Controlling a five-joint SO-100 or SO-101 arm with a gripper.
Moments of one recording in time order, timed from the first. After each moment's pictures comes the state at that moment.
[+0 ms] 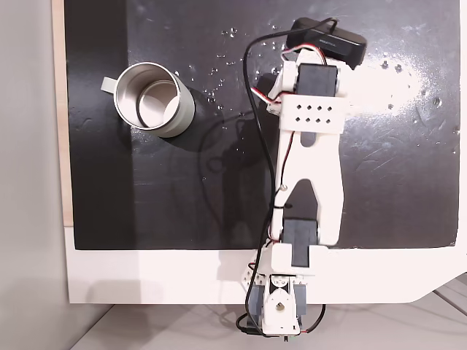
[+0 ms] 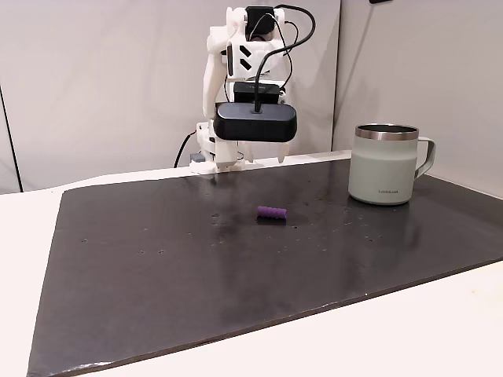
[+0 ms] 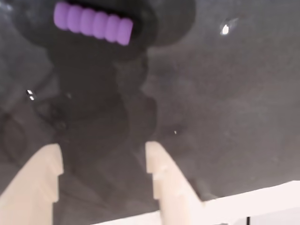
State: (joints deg) arm 4.1 75.1 62.4 97.2 -75.4
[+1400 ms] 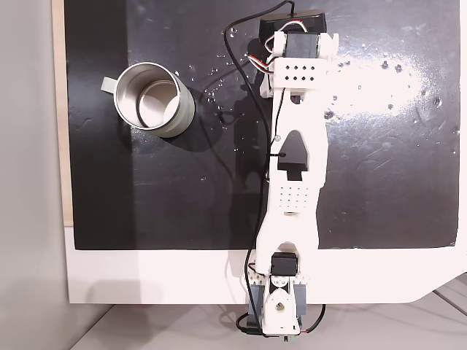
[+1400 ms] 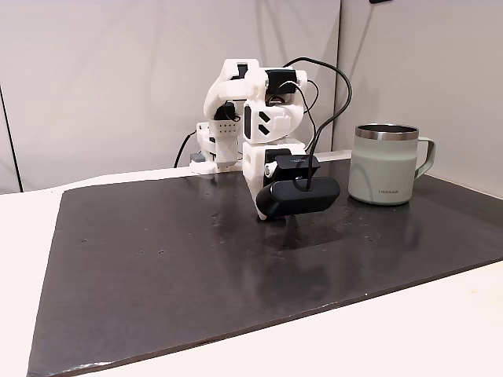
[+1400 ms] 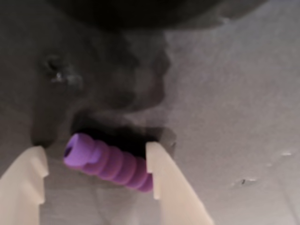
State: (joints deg) arm 3.6 36.9 26.2 99.6 -97.5
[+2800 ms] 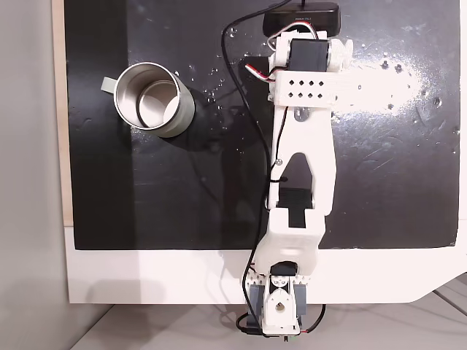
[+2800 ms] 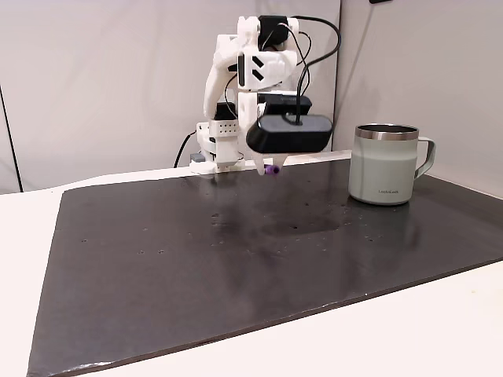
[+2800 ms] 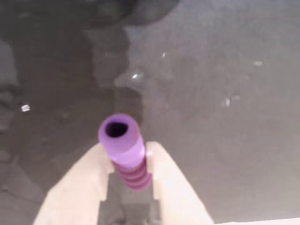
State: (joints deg) arm 2.7 62.4 43.4 100.5 -92.3
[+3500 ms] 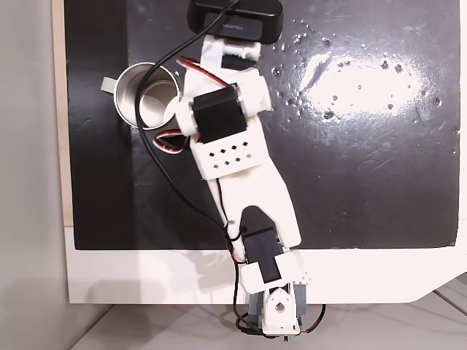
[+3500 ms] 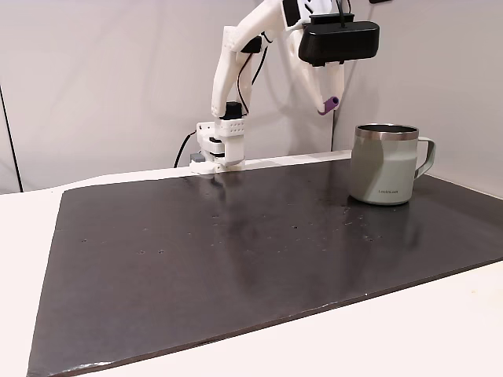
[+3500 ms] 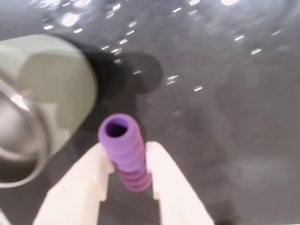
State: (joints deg) arm -17.9 80.2 44.5 100.6 -63.5
